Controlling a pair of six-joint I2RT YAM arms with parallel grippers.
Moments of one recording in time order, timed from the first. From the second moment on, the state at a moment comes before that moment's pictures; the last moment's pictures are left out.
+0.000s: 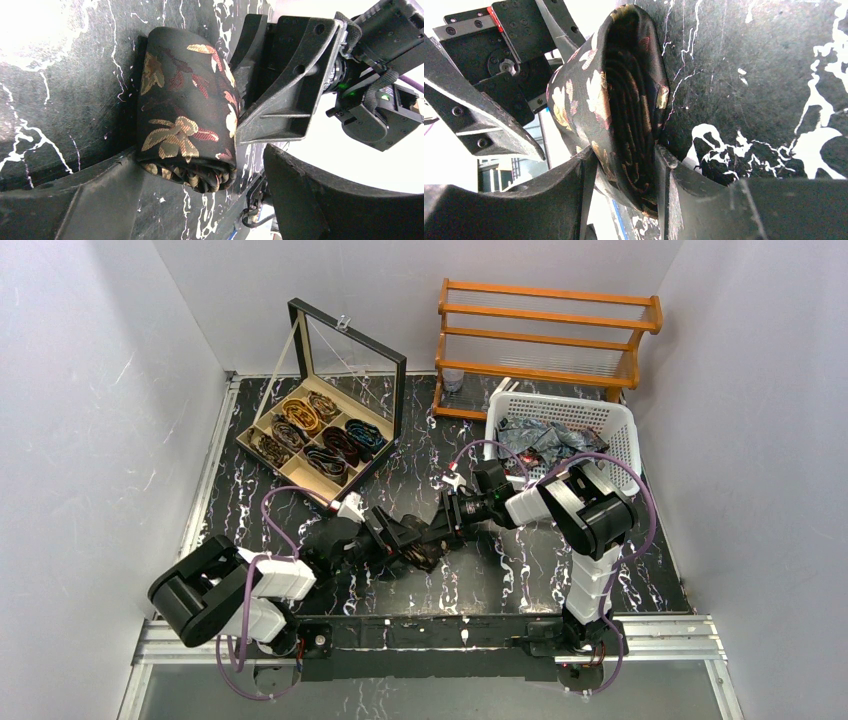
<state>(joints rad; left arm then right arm) -0.75 1.37 0.18 0.74 0.08 -1.23 0.57 1.90 0.73 0.39 -1.00 0.70</state>
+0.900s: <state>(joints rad) -0.79 1.43 0.21 0.72 -0.01 -1.29 0.56 1.90 0.72 0.40 -1.01 0.71</state>
